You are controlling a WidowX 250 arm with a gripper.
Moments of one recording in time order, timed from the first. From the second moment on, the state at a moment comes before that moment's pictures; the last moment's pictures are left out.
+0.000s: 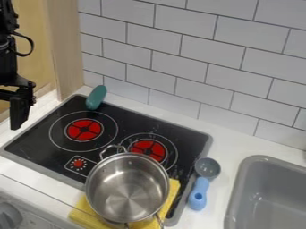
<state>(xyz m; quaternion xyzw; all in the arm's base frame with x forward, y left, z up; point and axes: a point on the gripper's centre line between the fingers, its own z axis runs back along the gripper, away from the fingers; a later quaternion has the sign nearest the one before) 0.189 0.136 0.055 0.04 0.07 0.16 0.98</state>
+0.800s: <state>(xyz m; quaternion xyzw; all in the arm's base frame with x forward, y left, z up) 0.210 0.032 0.094 0.04 0.05 0.03 1.00</state>
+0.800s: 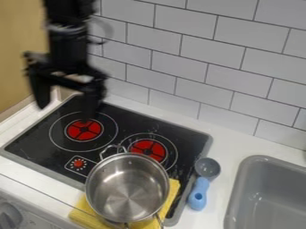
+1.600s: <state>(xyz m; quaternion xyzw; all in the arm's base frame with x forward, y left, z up) 0.254 -0.100 0.052 0.05 0.03 -0.16 0.98</state>
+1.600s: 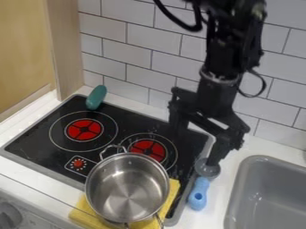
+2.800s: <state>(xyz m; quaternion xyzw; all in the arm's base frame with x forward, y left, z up) 0.257 -0.120 -0.008 0.02 0.07 -0.14 0.99</state>
